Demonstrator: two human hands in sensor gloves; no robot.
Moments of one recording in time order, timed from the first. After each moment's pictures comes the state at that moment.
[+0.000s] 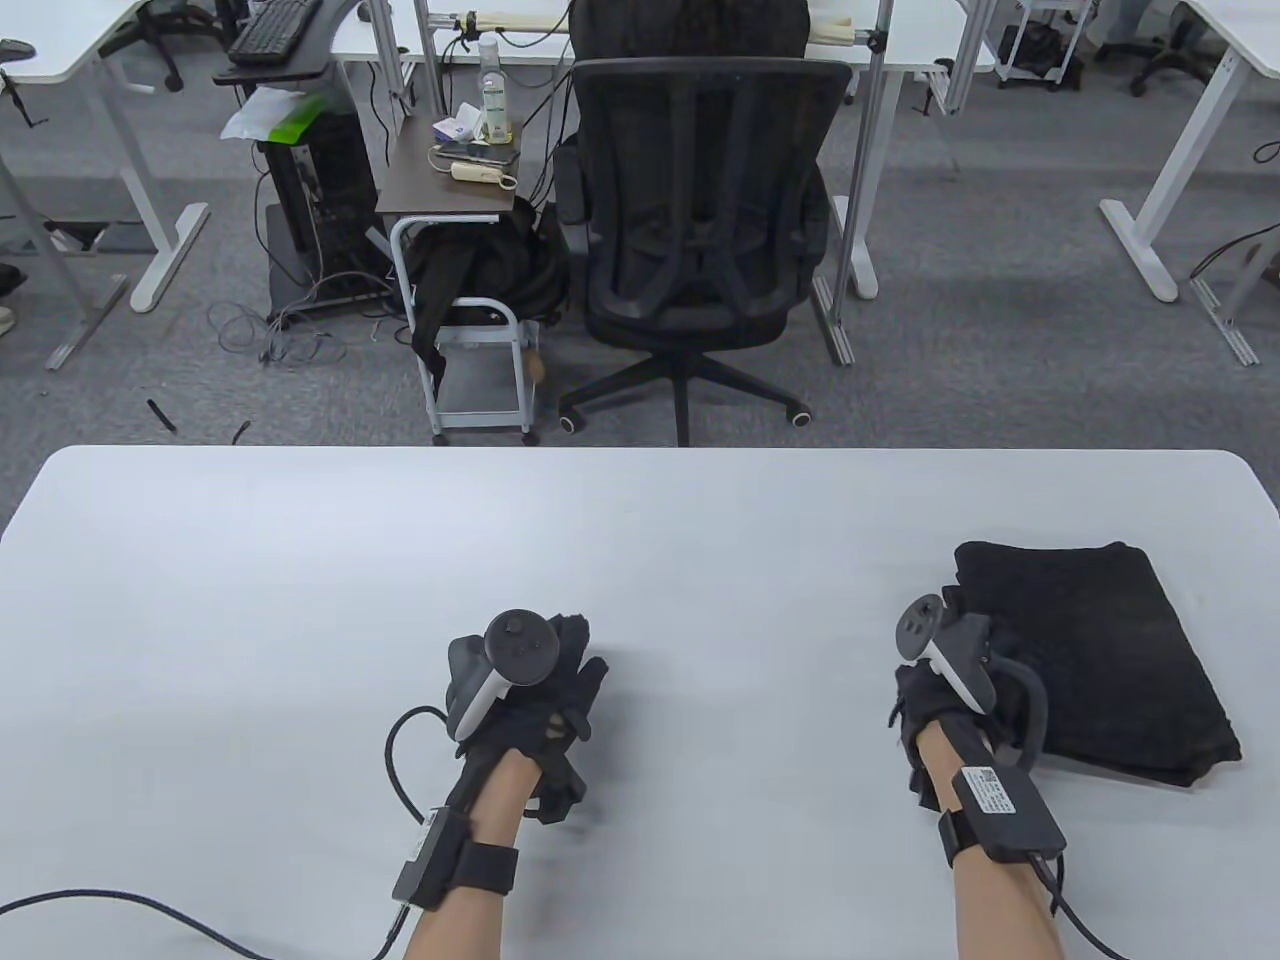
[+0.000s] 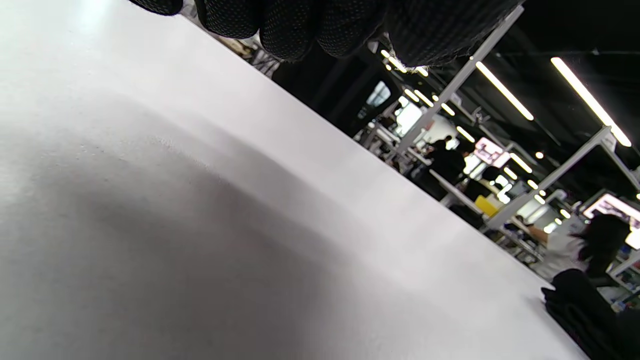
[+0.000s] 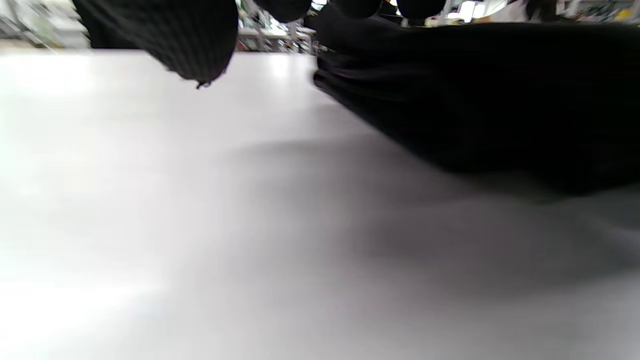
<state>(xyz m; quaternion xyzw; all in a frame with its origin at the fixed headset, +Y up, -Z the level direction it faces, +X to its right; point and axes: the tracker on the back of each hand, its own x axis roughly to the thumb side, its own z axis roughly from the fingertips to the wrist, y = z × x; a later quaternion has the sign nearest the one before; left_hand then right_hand) -0.157 -0.790 -0.447 -0.08 -0.03 0.29 0.95 0.259 -0.768 -0.448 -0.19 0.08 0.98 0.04</state>
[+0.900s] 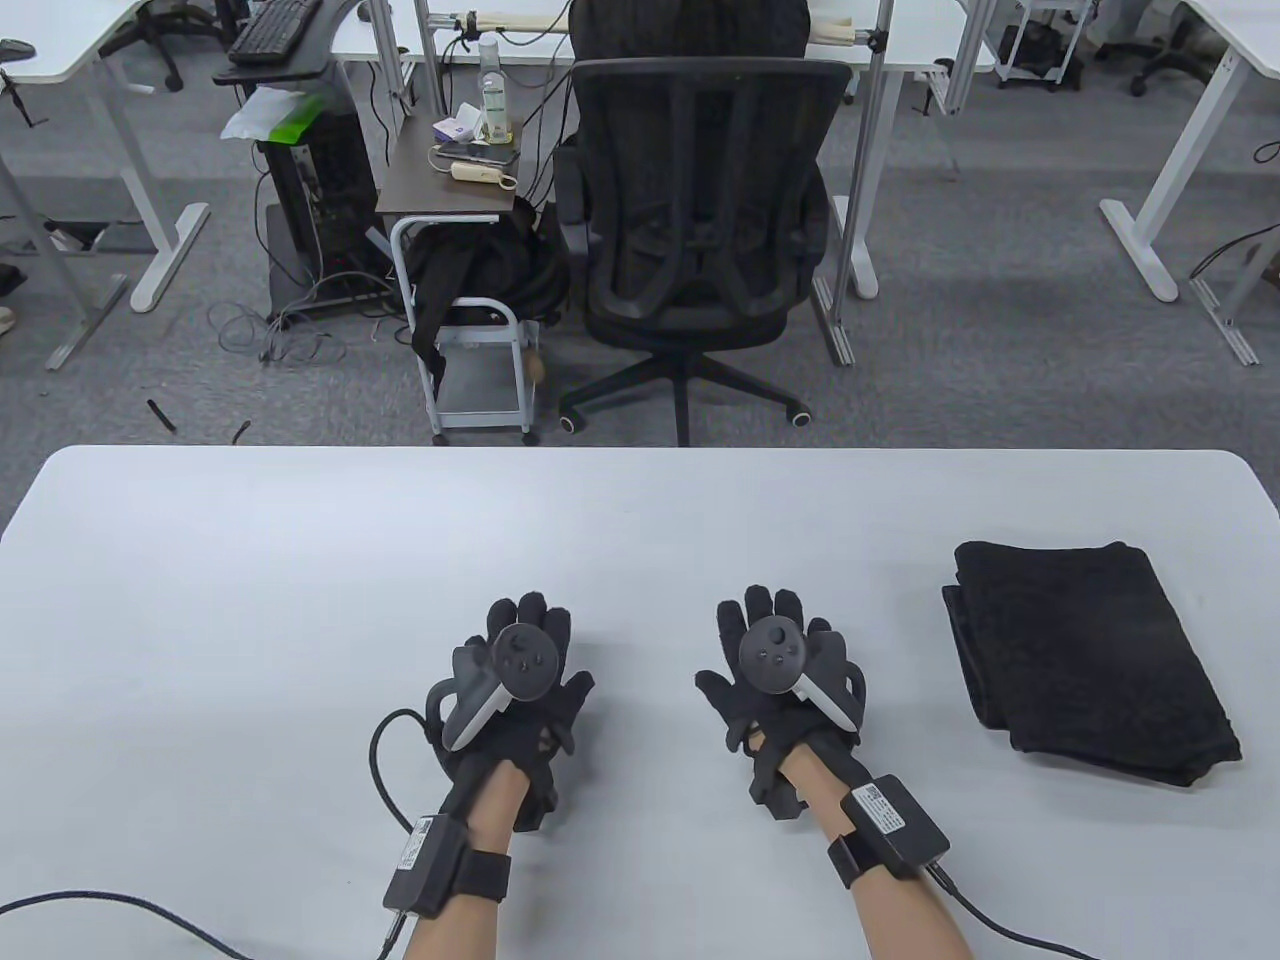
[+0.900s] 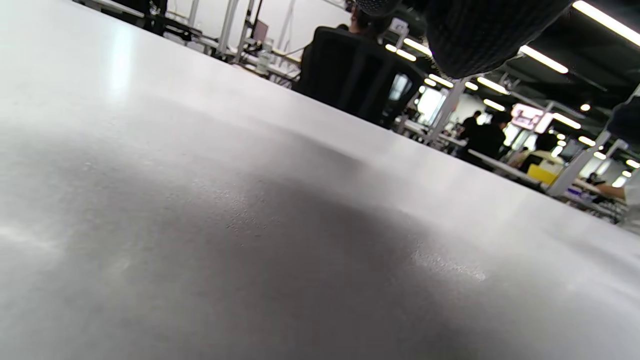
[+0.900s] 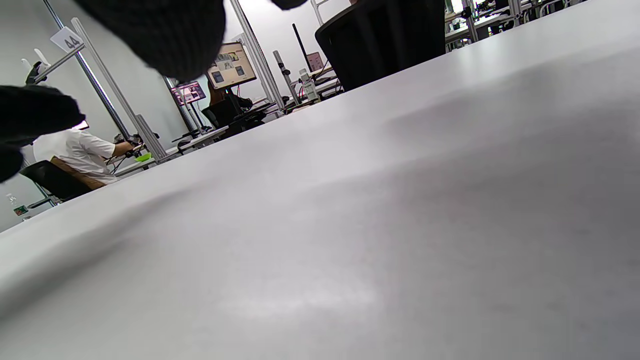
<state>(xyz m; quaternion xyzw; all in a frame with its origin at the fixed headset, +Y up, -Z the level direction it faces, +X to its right) -0.167 -0.800 -0.441 -0.06 0.00 0.17 0.98 0.123 -0.786 -0.442 0.08 0.05 0.98 0.20</state>
